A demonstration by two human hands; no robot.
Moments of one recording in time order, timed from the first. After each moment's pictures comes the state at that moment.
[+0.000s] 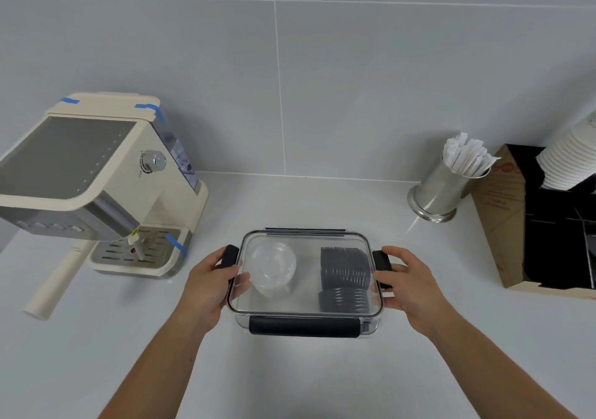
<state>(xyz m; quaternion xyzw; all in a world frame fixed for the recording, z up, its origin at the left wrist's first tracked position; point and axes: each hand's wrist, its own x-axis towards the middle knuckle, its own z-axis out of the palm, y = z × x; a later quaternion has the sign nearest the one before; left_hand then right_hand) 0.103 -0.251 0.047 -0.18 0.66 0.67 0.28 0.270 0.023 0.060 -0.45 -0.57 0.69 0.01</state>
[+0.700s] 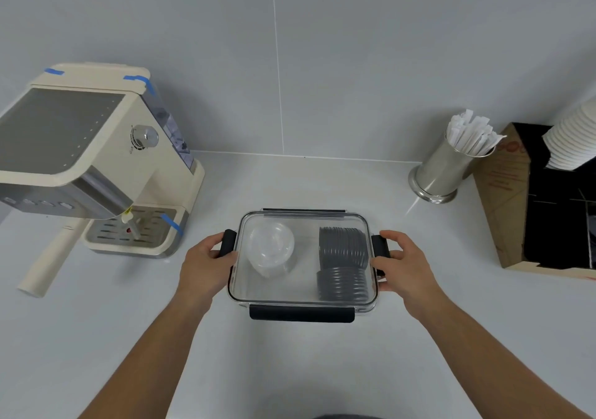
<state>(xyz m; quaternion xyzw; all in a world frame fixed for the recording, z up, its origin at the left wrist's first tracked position) 0.108 -0.258 0.031 -0.10 0.81 0.53 0.23 0.274 0.015 0.046 -0.45 -0.63 0.63 0.01</state>
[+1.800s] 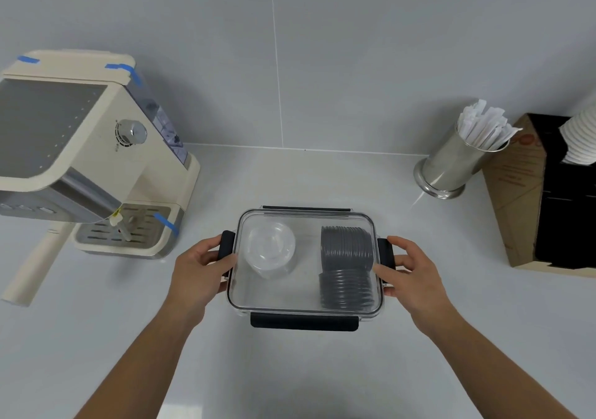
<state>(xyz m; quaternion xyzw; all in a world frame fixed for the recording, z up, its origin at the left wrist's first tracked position) 0.107 -0.264 0.026 -0.10 0.75 0.60 0.25 0.285 0.018 0.020 -0.44 -0.65 0.62 0.04</state>
